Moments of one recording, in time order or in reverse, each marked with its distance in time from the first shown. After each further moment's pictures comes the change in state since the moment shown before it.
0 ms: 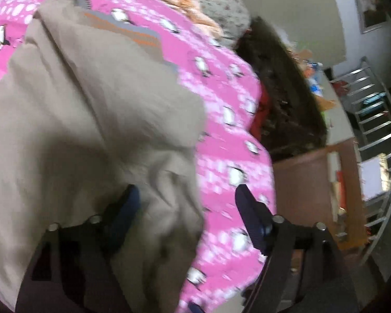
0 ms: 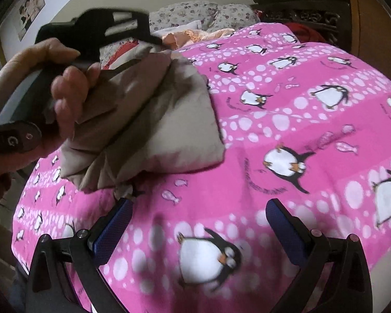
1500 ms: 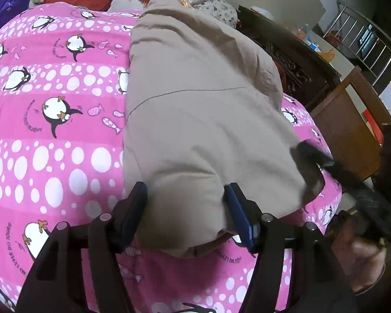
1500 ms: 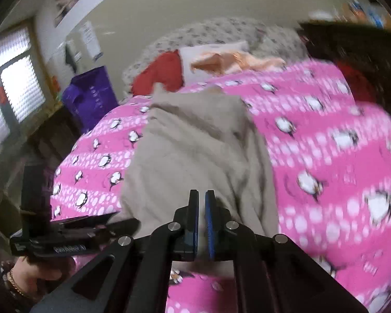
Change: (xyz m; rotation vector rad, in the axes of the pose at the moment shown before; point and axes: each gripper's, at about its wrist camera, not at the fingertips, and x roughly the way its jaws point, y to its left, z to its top) left arm -0.081 0.108 -0.094 0.330 -0.099 0.216; right arm 0.036 0.067 0.095 -0.195 -0.004 0.085
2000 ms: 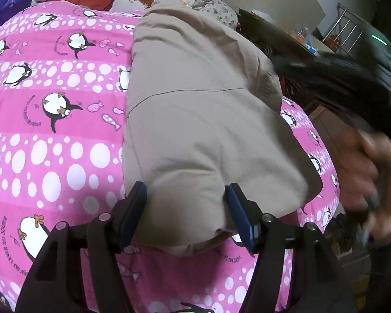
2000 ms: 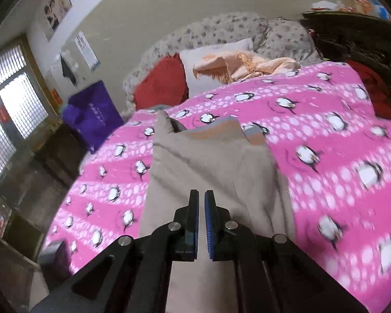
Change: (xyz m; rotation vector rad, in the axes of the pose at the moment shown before) left arm 0.002 0.001 -0.006 -0.012 -0.019 -0.006; right arm 0.049 0.001 0.099 0.122 0.042 0.059
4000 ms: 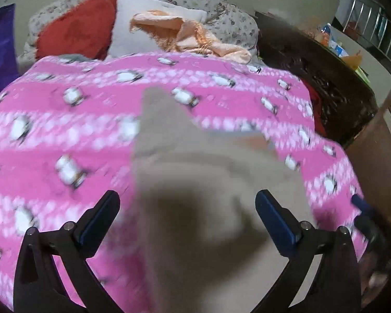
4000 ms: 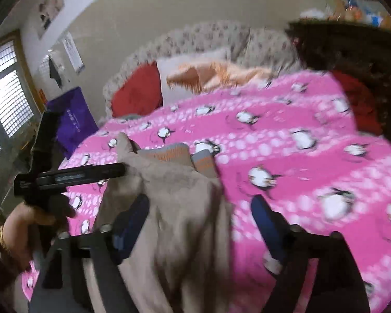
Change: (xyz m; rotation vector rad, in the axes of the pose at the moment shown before) left arm 0.028 -0.020 0.164 0.103 -0.005 0.215; right arm -0.054 -0.076 -0.013 -0.056 -0.094 -0.035
